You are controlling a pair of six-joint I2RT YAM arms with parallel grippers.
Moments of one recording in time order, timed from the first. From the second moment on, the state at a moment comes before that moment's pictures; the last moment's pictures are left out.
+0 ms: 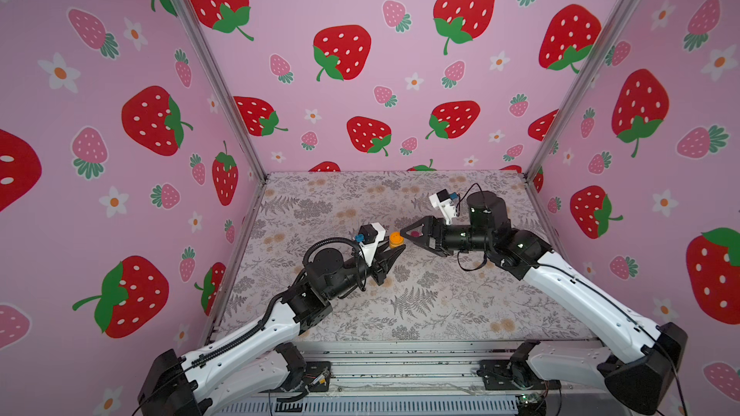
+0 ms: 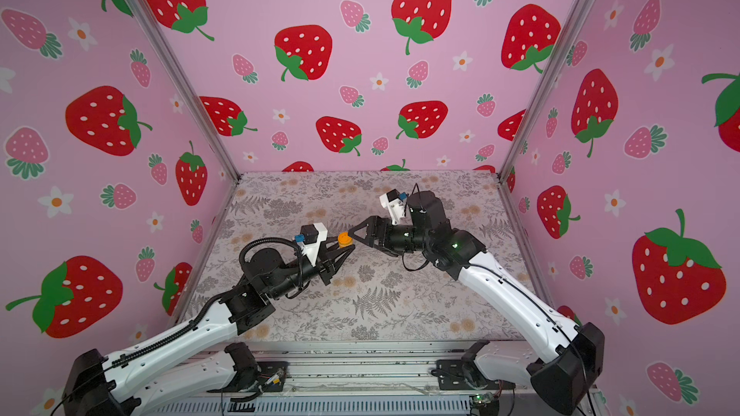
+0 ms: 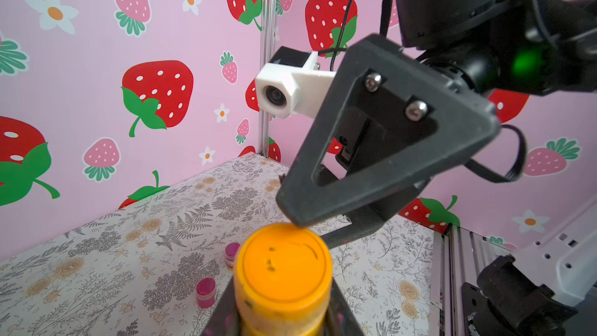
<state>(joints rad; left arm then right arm) -0.80 0.95 0.62 0.36 0.16 -0.07 0.70 1.21 1.15 -0.33 -0.57 0.99</state>
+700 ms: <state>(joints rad) -0.81 0.99 0.62 0.40 0.16 -0.08 0.71 1.19 0.92 0.18 -0.63 1.38</state>
